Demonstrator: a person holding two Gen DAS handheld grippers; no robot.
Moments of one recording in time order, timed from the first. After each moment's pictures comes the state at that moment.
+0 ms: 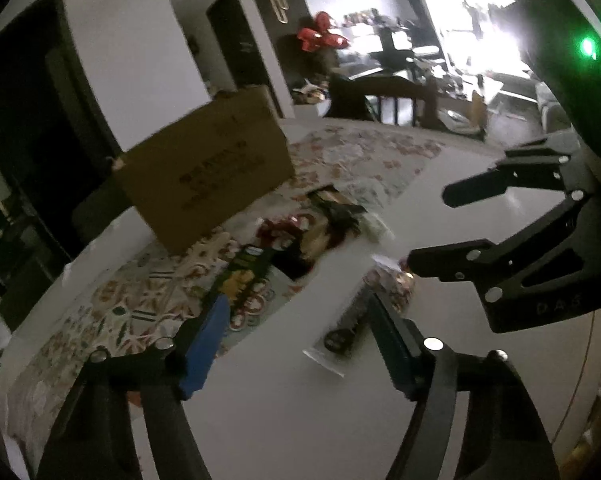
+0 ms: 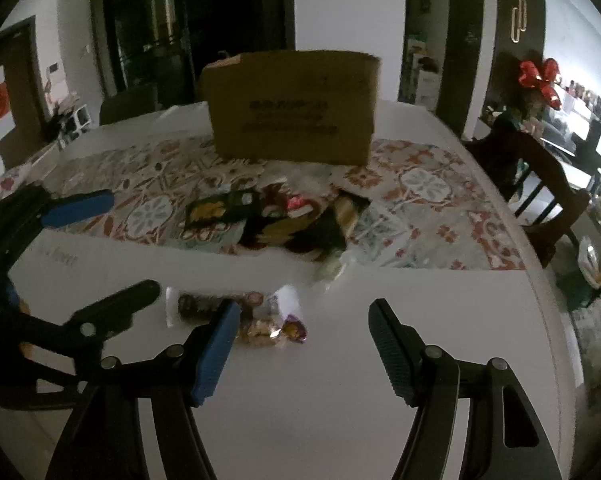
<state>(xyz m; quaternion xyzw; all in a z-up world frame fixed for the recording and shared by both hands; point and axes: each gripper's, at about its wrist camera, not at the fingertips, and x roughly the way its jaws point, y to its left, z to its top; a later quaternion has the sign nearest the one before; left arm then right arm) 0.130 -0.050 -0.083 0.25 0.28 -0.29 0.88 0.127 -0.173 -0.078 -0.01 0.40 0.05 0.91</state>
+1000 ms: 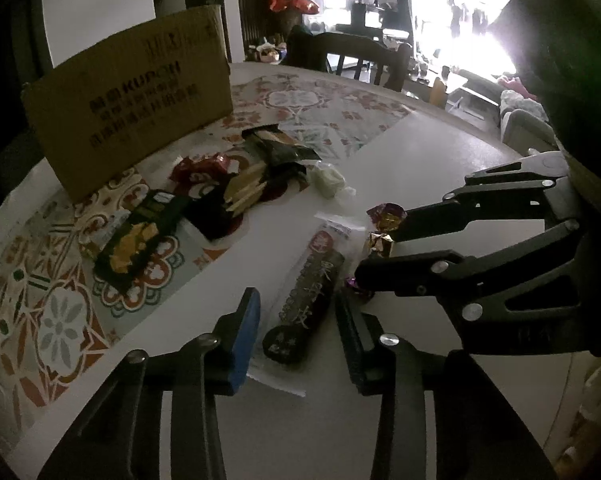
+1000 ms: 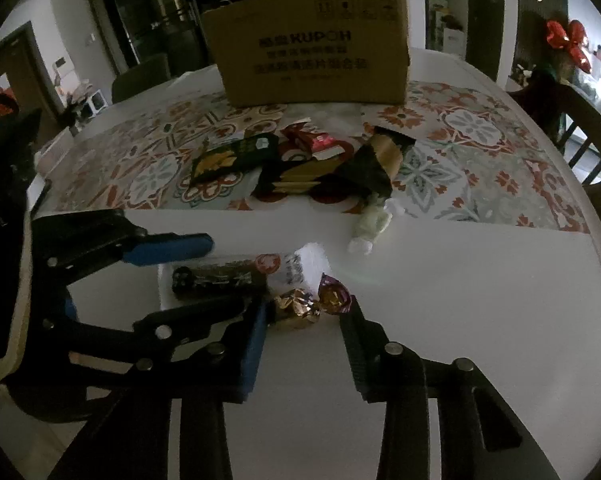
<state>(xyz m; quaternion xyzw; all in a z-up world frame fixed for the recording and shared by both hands) 0.167 -0.067 -0.133 0.19 0.38 -0.37 0.82 0.153 -0.173 -0.121 0.04 0.46 0.10 0.88</state>
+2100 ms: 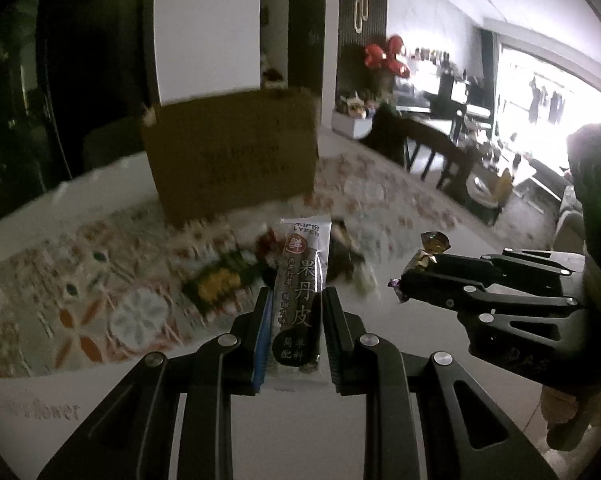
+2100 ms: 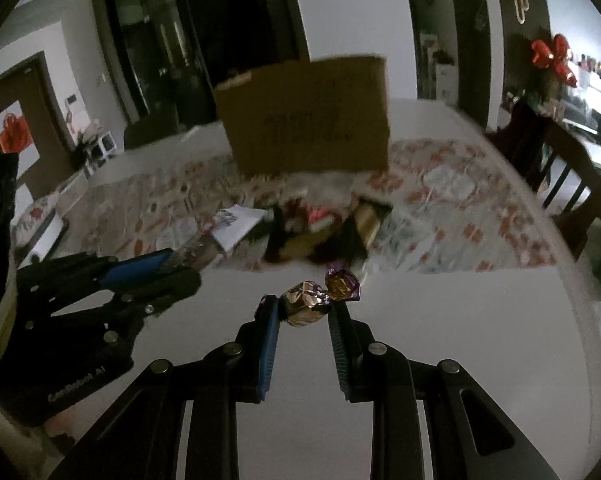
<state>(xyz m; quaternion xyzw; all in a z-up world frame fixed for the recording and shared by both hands) 0.150 -0.048 -0.047 0.07 0.32 -0.23 0.91 0.133 -0.193 -0.059 0.06 0.37 0.09 0.92</state>
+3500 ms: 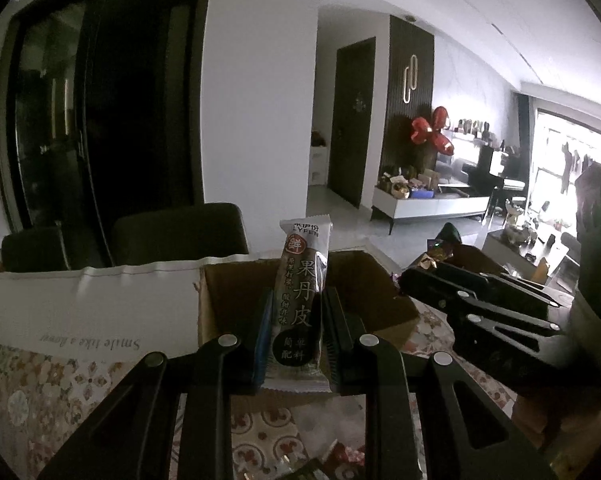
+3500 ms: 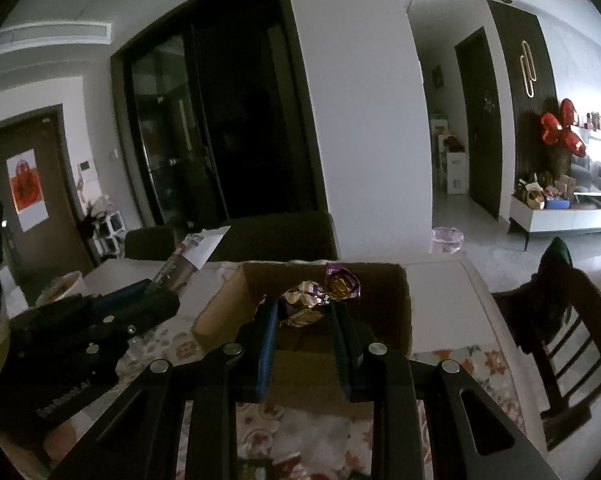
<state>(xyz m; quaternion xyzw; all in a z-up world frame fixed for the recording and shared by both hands) 0.336 -0.041 0.071 0.01 0.24 -0.17 0.96 0.319 -0.208 0.074 0.05 0.23 0.11 0.97</state>
